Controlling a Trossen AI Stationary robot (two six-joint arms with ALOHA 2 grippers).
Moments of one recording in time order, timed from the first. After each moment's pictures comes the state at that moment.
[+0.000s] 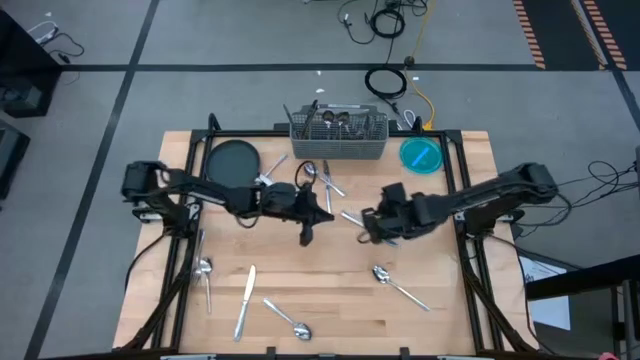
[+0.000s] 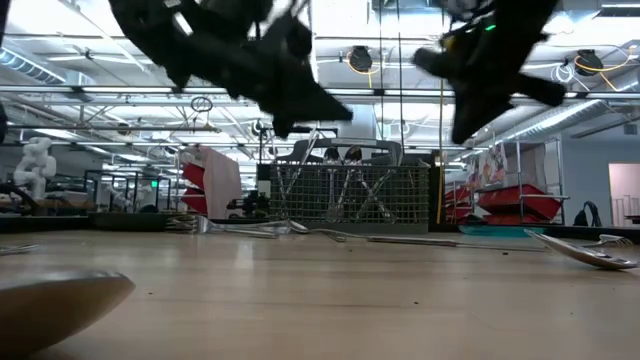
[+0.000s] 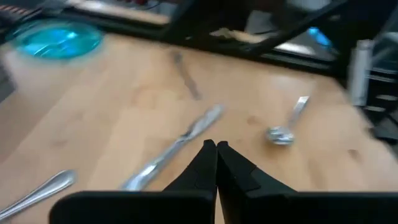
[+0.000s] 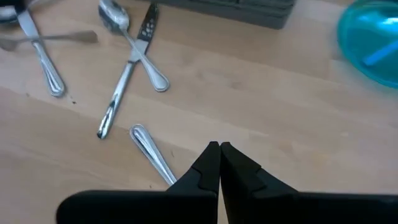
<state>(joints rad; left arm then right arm) 0.03 1.64 0.81 0.46 0.09 -0.15 0.22 1.47 1.06 -0.98 0.67 1.48</state>
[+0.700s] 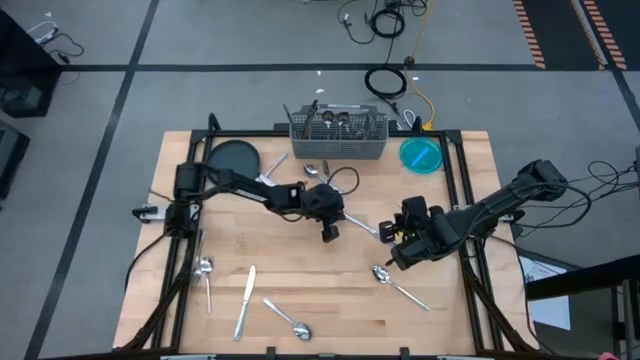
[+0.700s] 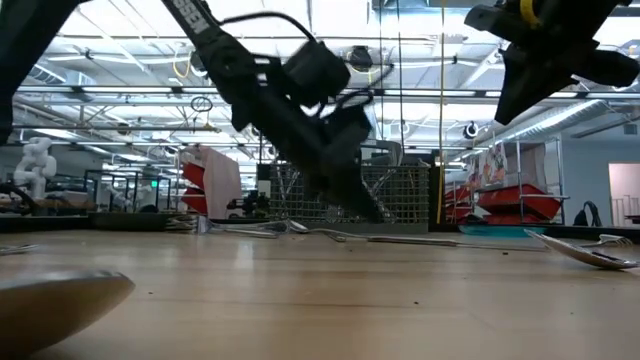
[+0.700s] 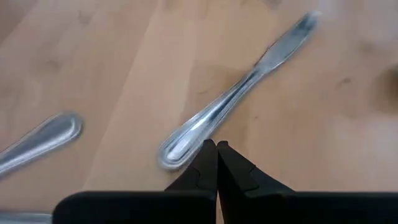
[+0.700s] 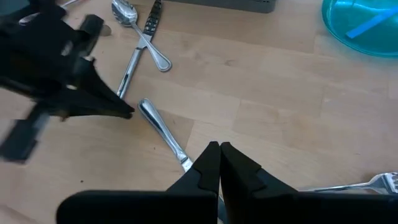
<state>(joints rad) 0.09 2.03 1.14 0.16 0.06 -0.12 0.46 1.38 1.03 -1.15 0.71 1.77</state>
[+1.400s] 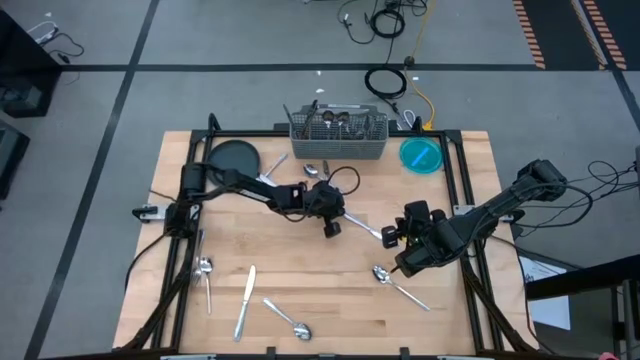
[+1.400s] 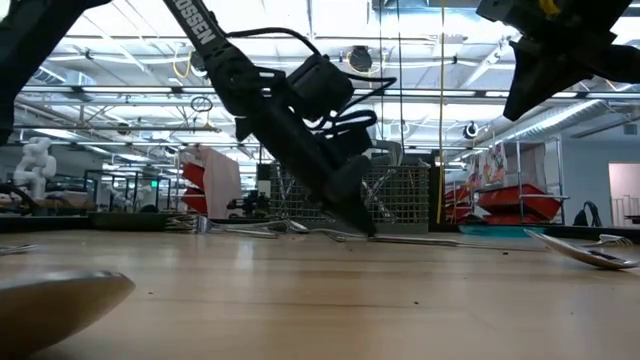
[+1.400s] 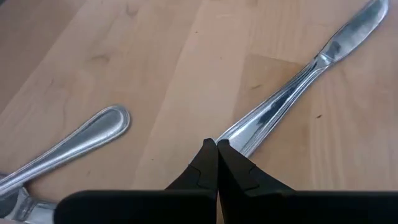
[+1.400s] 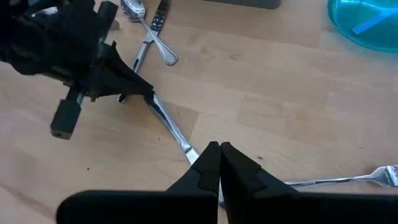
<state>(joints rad) 0.10 2.07 1.15 0.17 -0.06 -0.09 0.51 1.38 1.03 -1.16 0.72 1.81</state>
